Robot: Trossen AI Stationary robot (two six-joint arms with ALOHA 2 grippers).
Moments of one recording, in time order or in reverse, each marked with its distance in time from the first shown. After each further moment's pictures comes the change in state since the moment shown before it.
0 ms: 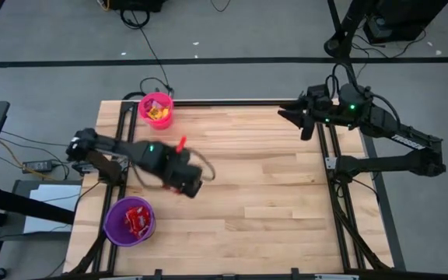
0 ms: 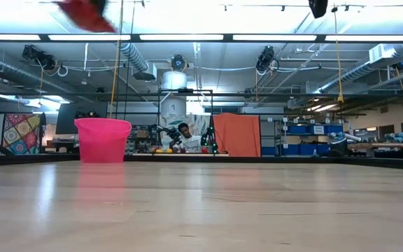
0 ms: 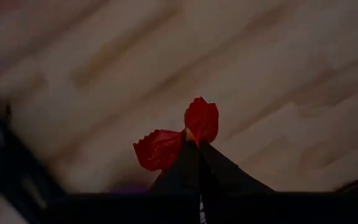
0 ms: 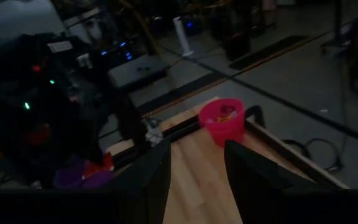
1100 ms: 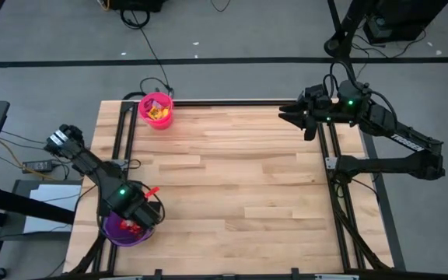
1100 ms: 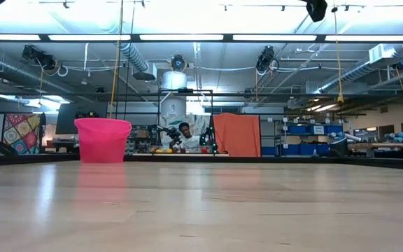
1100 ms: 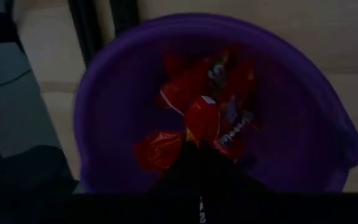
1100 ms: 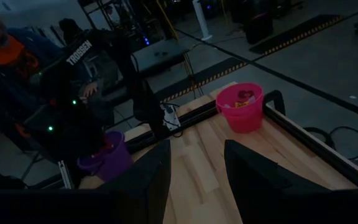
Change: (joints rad) left arm -0.446 -0.232 -0.563 0.104 0.353 -0.938; right arm -0.086 0.004 0.000 -0.037 -0.192 0.000
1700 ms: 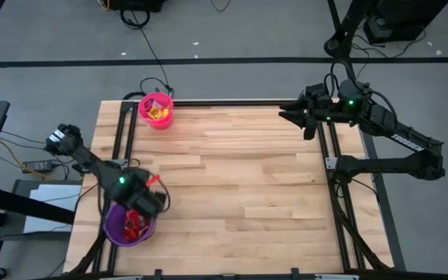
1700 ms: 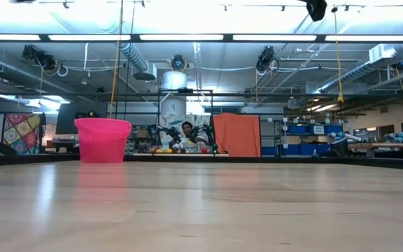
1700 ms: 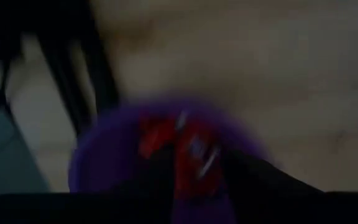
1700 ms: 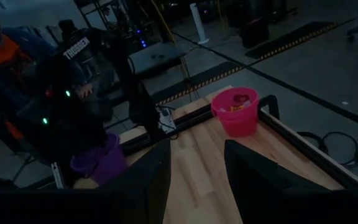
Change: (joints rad) left arm 0.070 -0.011 0.065 -0.068 -0.168 0.217; right arm 0.000 0.000 0.000 0.008 0.018 -0.021
